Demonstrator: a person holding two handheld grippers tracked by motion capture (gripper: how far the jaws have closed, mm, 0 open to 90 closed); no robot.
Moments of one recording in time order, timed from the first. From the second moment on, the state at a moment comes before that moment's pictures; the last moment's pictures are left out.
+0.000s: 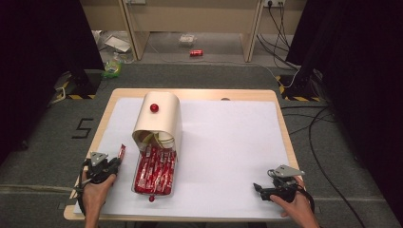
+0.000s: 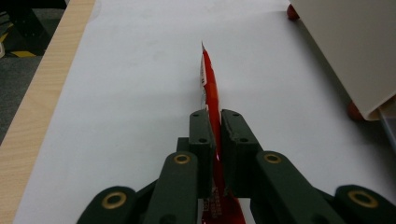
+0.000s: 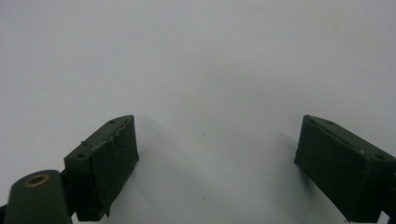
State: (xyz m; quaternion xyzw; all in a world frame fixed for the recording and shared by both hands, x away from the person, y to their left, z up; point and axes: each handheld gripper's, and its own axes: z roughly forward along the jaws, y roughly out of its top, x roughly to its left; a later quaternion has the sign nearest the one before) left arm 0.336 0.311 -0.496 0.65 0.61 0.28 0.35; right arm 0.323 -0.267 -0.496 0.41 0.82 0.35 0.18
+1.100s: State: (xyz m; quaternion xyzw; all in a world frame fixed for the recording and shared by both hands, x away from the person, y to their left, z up) left arm 0.322 0.306 -0.479 0.64 0.60 0.29 0.39; right arm 0.323 -0.267 -0.496 0.41 0.82 0.35 0.18
